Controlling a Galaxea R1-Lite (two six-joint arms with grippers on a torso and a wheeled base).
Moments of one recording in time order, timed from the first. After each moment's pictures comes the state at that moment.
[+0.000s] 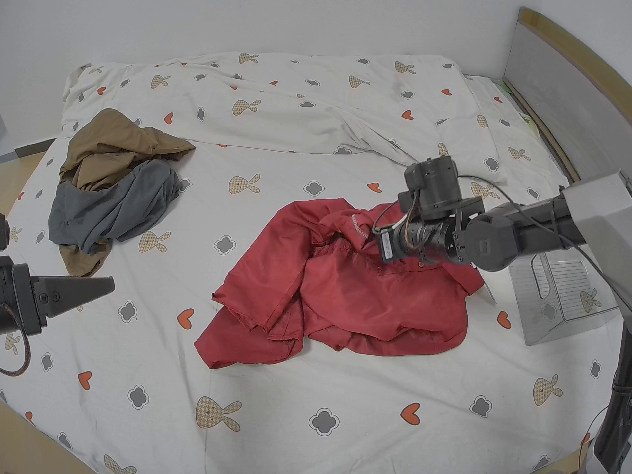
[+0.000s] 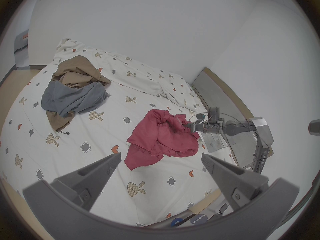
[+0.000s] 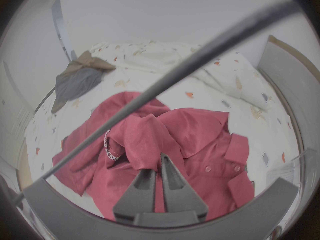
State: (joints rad) left arm -0.12 1.03 -0.87 0.28 -0.39 -0.21; right arm 0.53 2.15 -1.50 -0.10 -0.23 0.08
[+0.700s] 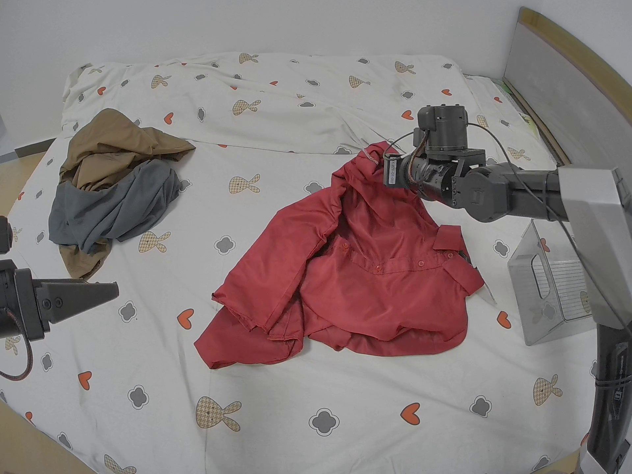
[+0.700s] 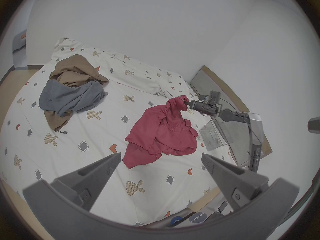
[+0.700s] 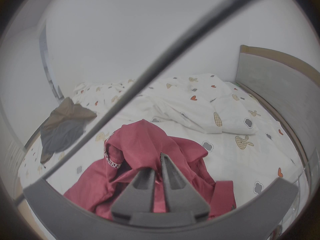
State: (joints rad) left arm -0.14 1.04 -0.86 0.28 -0.39 -0.21; right arm 0.45 2.29 -1.91 -0.11 -0.29 0.15
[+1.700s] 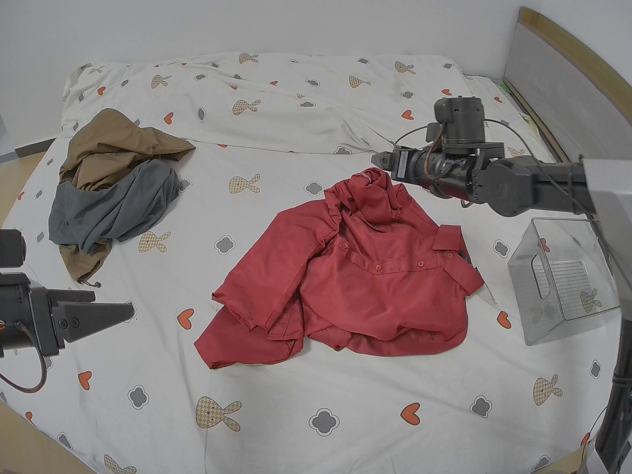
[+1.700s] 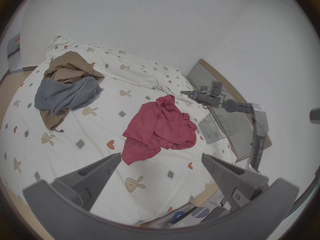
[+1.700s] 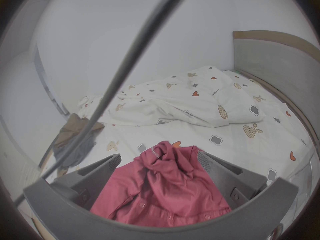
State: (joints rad) left arm -0.19 1.06 -0.82 0.27 -0.38 -0.17; right arm 0.44 2.18 -1.80 -0.09 -0.16 0.30
